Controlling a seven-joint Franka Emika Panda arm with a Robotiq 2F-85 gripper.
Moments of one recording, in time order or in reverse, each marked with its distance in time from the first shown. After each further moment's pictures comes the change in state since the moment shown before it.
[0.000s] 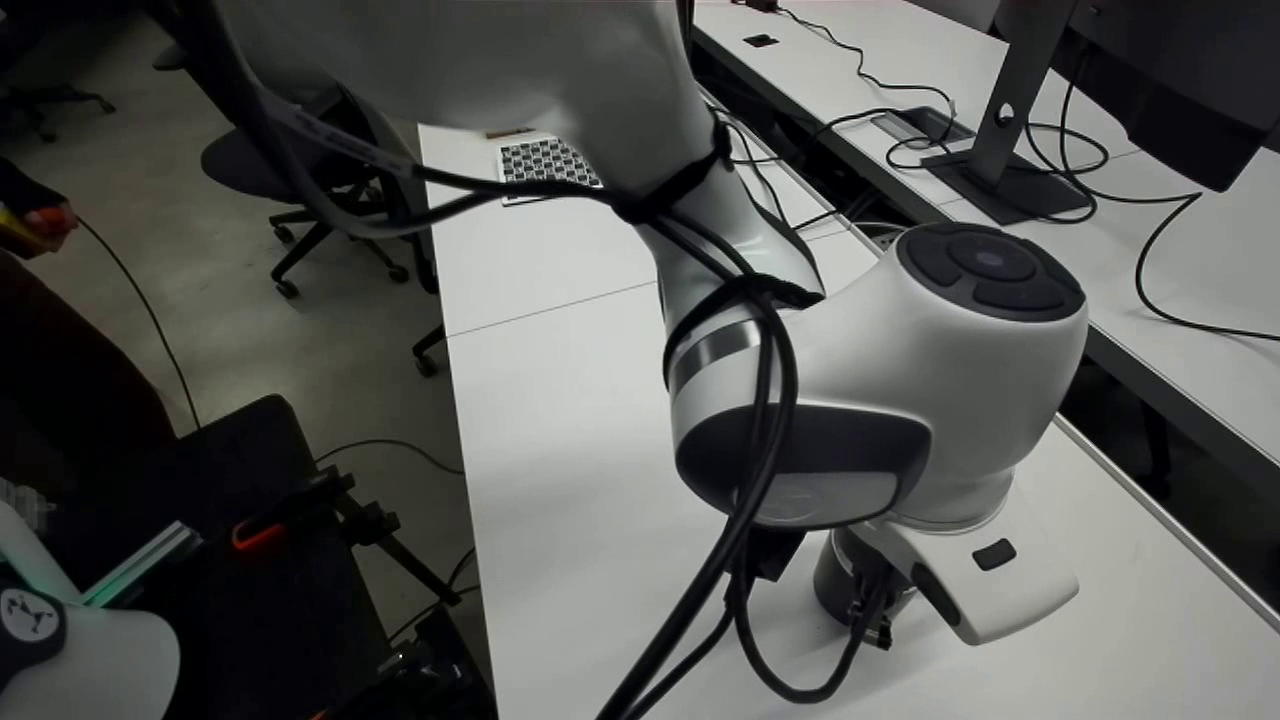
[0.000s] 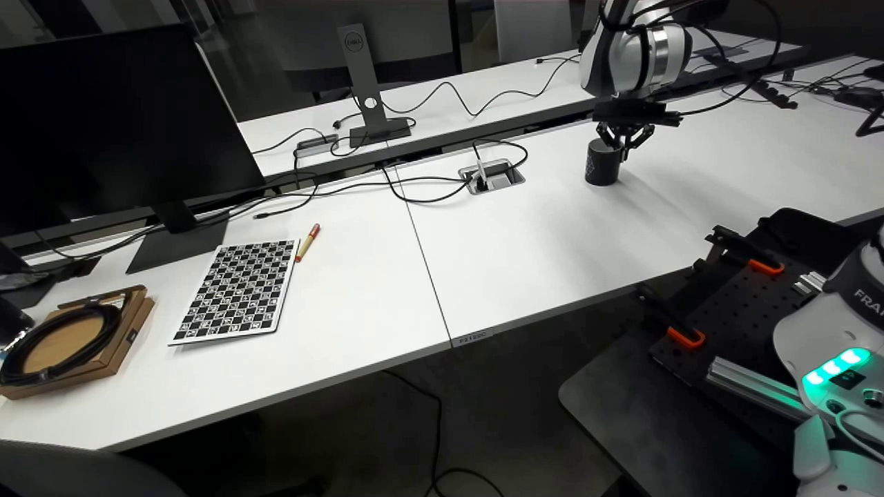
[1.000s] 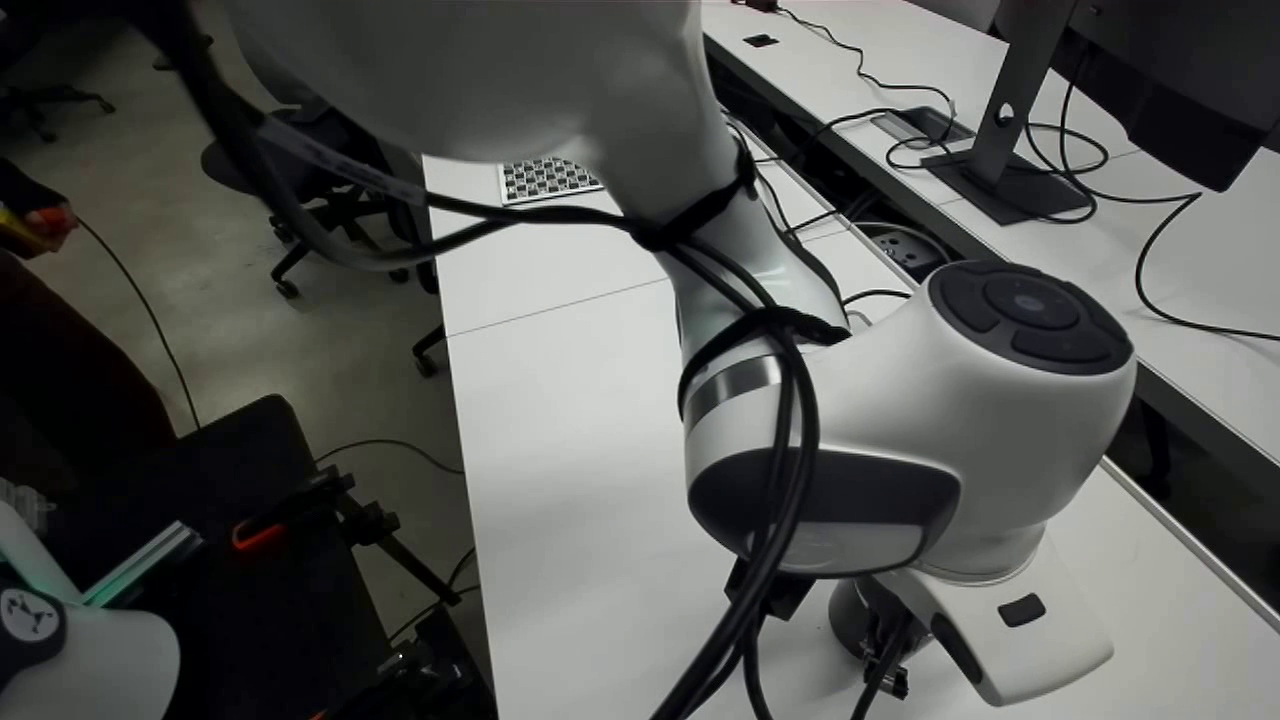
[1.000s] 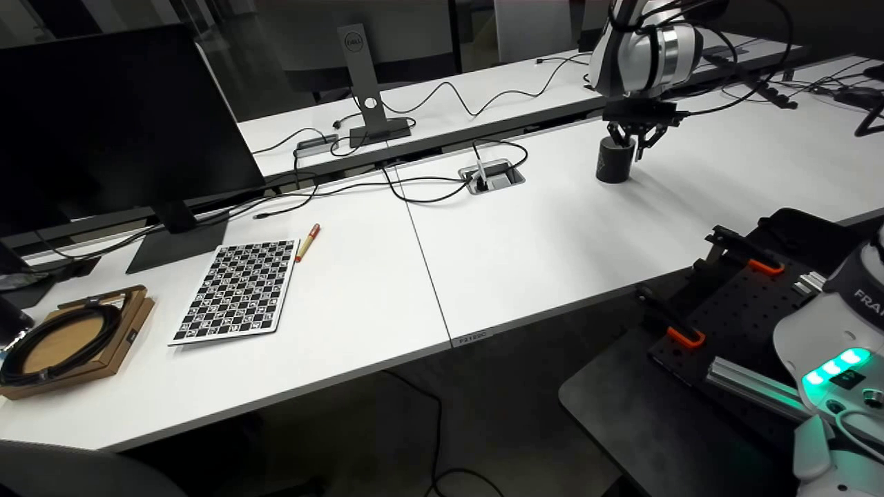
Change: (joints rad) arm -0.018 0.018 -0.026 0.013 0.007 -0.004 0.014
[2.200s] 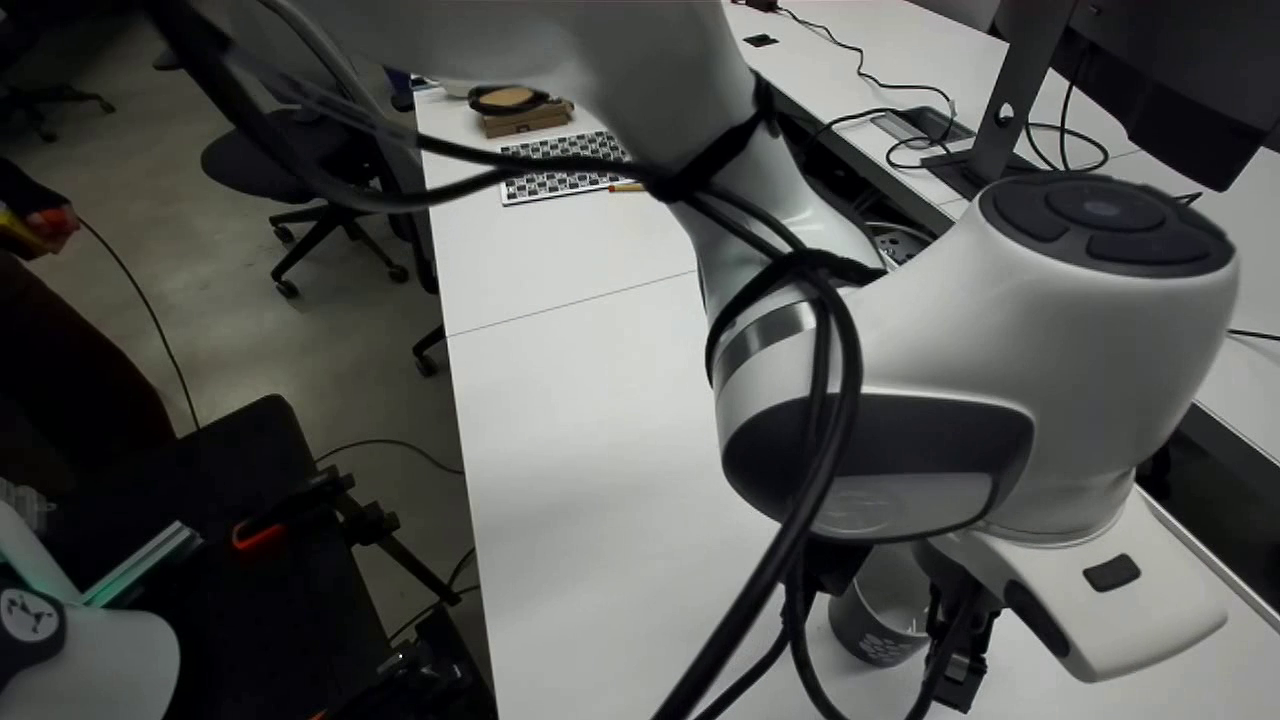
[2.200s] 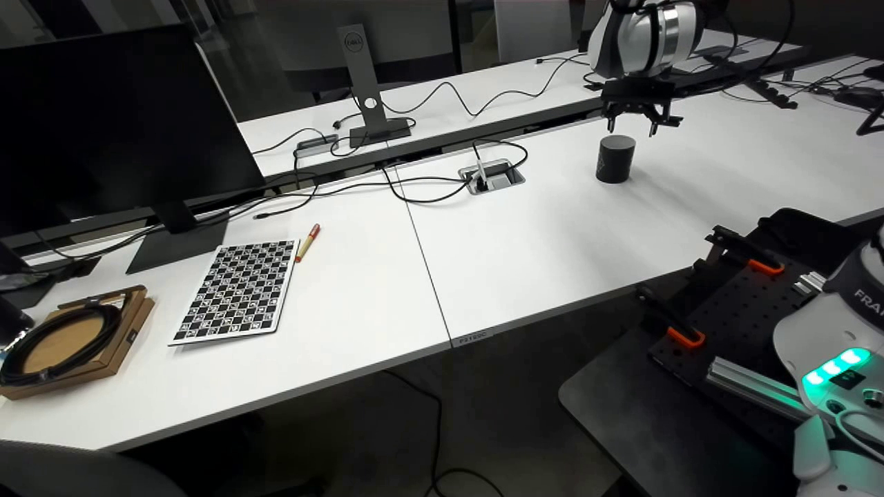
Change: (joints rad) arm 0.039 -0.041 -0.052 0.029 -0.001 0.012 0.013
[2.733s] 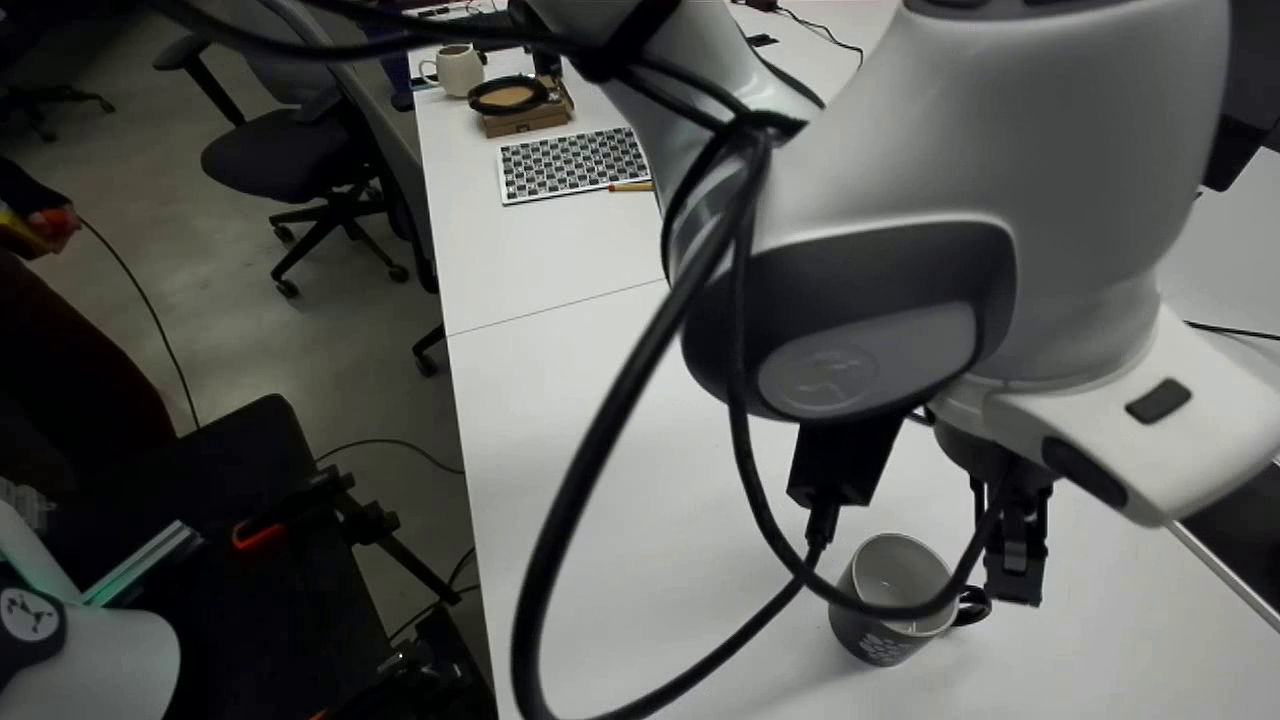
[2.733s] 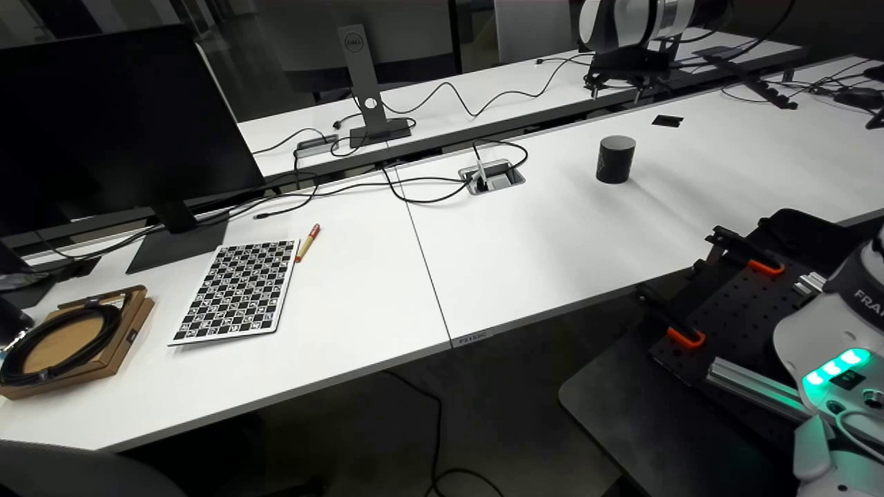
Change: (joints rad) arm 0.082 -0.150 -0.018 -0.089 -0.046 0.140 -0.059
